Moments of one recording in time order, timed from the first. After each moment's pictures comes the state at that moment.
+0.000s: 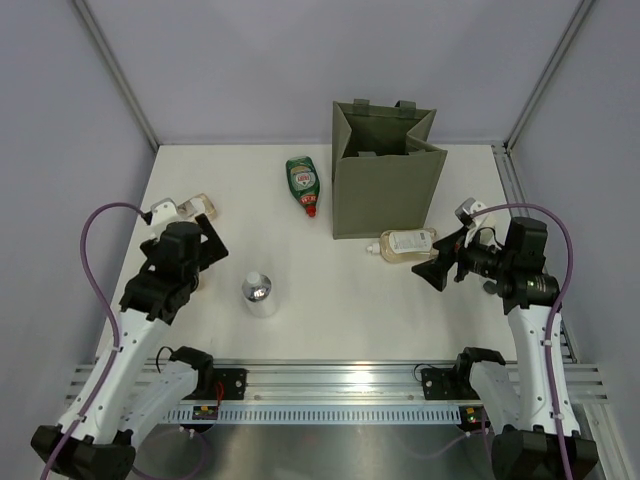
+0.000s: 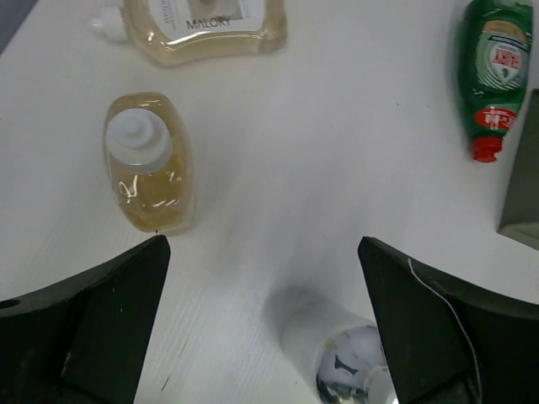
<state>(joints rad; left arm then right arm) -0.31 0.74 0.85 -0.73 -0.48 -0.58 -0.14 0.80 0.82 -0.64 -0.99 -0.33</state>
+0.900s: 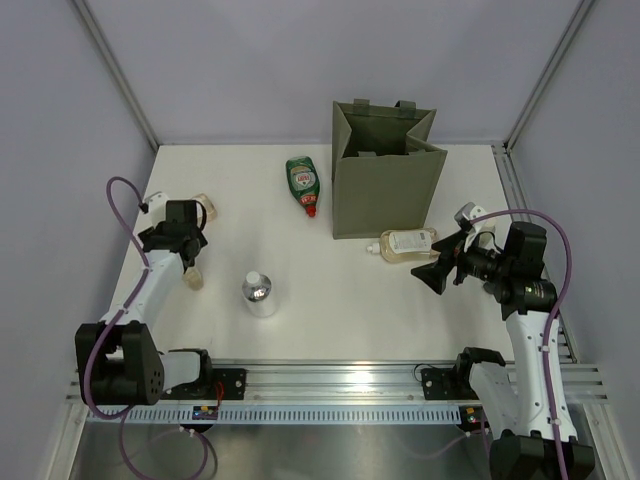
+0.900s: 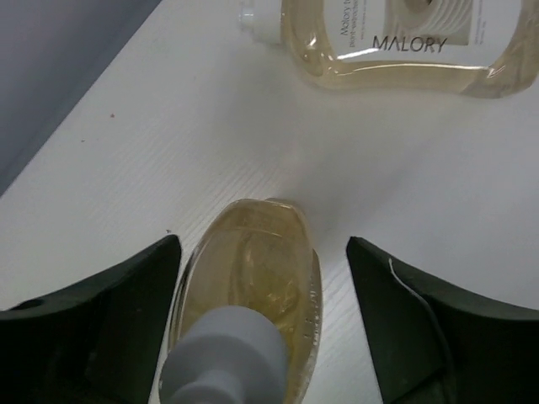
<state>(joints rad) 0.00 1.23 0.82 -0.48 -0.58 -0.49 -0.15 0.75 0.76 -0.58 -1.02 -0.34</state>
